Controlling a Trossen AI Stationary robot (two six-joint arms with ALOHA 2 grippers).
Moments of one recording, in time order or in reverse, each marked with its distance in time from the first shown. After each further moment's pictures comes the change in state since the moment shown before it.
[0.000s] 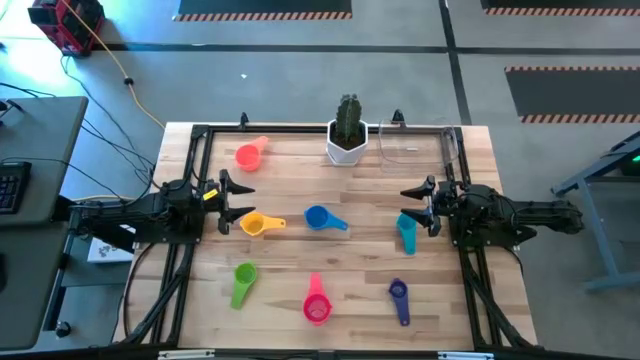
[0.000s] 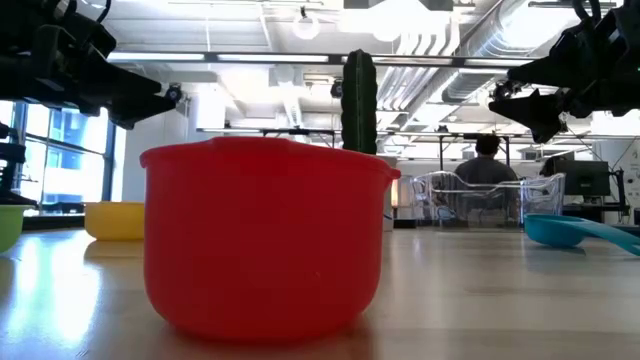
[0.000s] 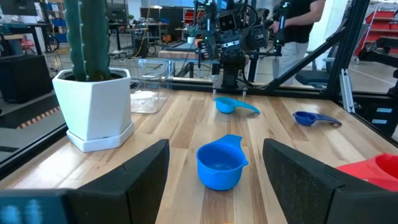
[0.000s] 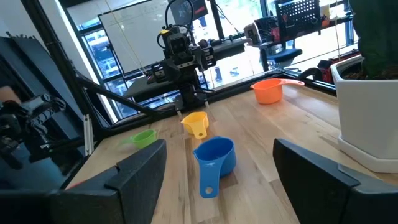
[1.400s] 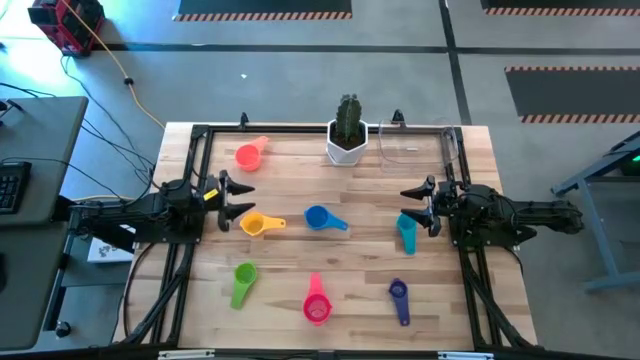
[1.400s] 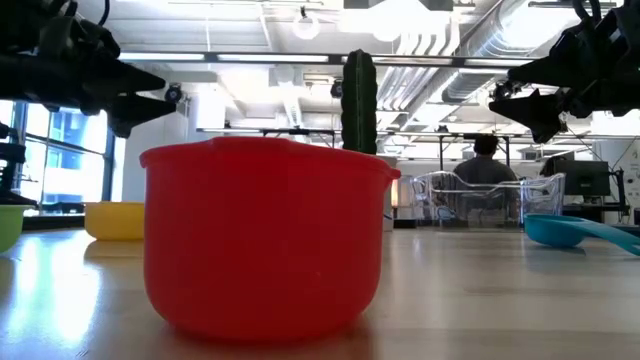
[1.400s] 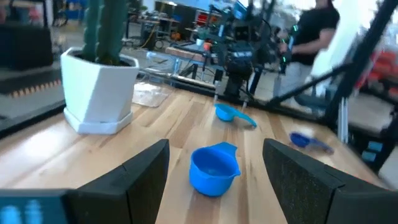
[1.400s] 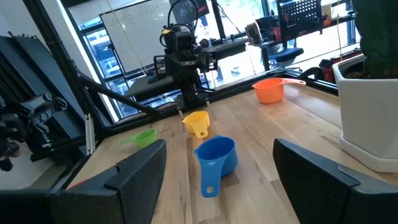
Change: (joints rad) left arm 0.000 0.000 0.000 0.014 -0.048 -0.234; right arm 0.000 0.000 0.000 0.000 -0.005 0.000
